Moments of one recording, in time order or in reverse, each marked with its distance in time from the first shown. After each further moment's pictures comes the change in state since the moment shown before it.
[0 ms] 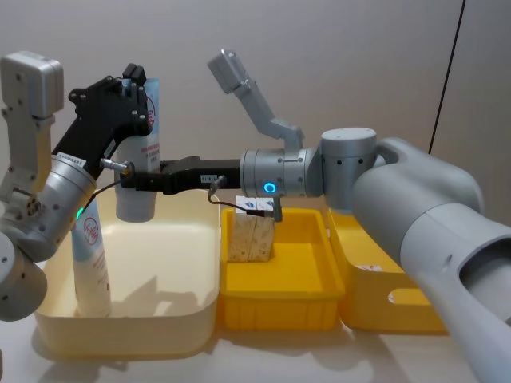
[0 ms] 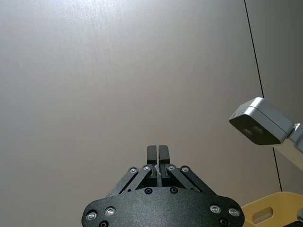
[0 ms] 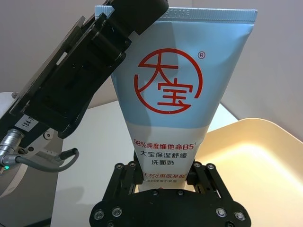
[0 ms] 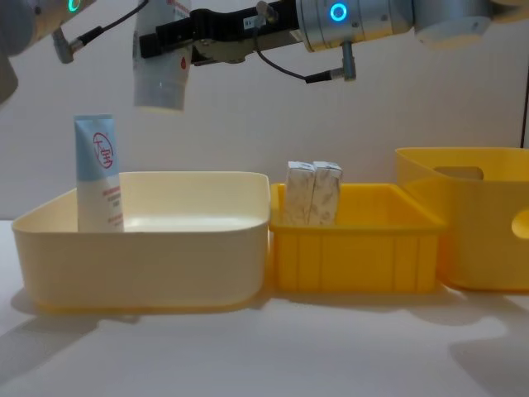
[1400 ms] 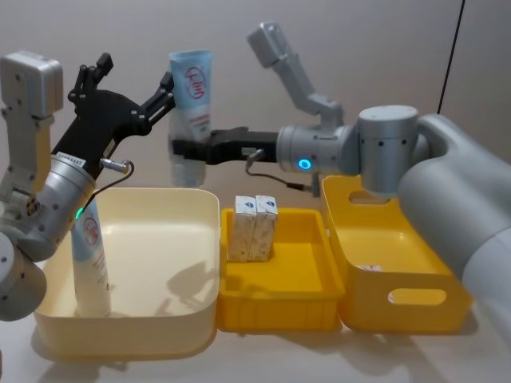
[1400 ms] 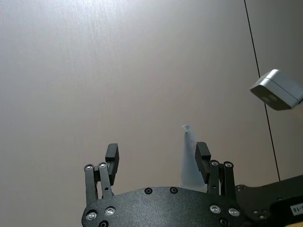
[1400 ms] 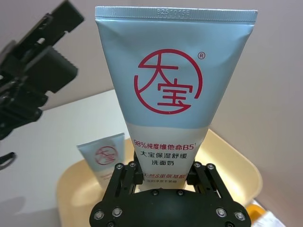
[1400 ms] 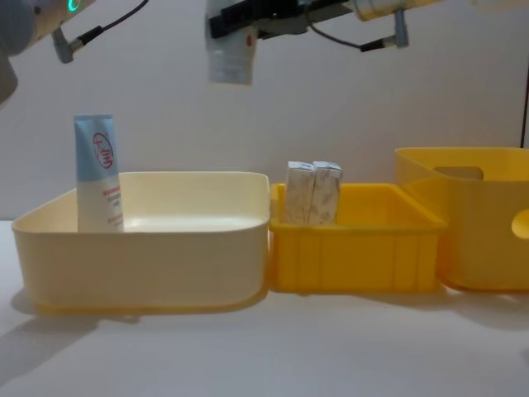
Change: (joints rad) left arm 0.000 0.000 0.000 0.000 0.000 0.000 0.000; right arm -0.163 0.217 -0.015 -0.512 -0.005 0.186 -0.307
